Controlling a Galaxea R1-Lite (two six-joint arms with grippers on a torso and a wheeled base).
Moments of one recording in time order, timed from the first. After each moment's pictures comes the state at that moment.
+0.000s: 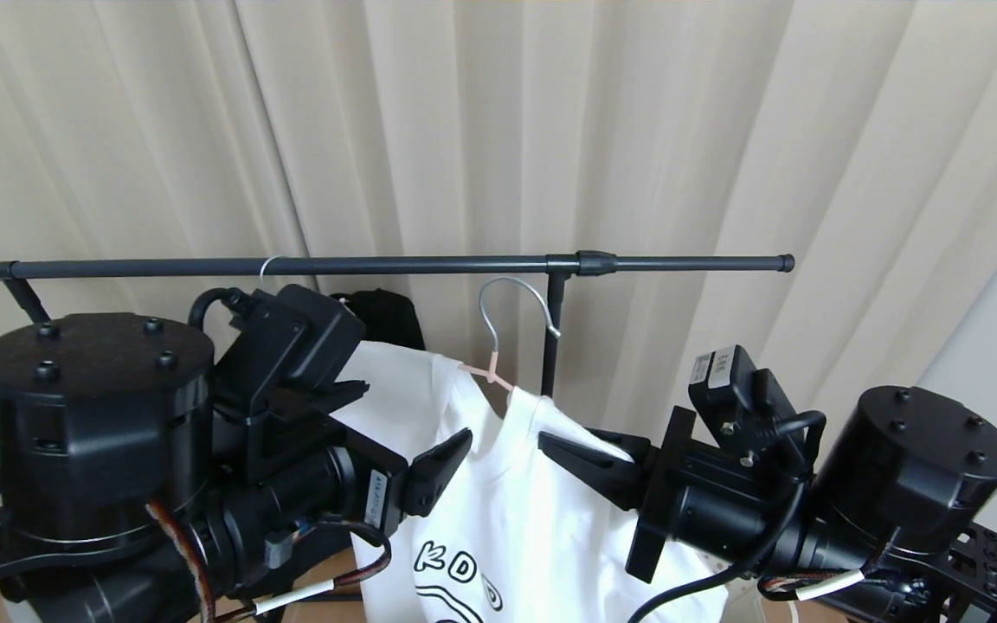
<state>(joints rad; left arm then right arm) -0.83 1.43 -0.65 -0.45 0.32 0.00 0.78 1.77 -0.44 -1.30 0.25 0.06</state>
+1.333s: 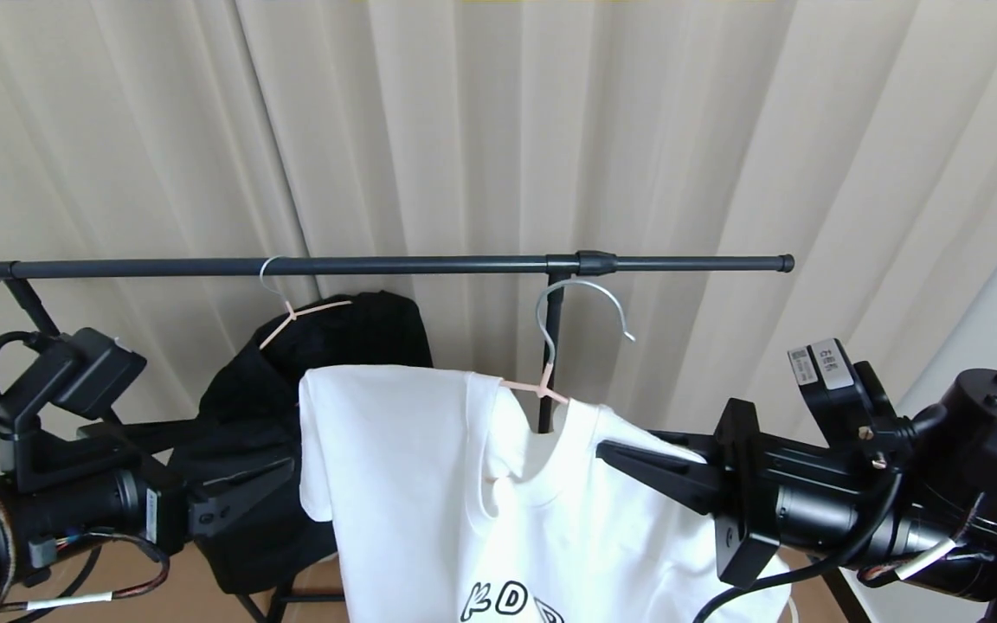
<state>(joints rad) -0.13 1.27 -0.45 -0.37 -0.33 0.17 0.60 1.70 -0.34 -1.36 0.59 0.06</state>
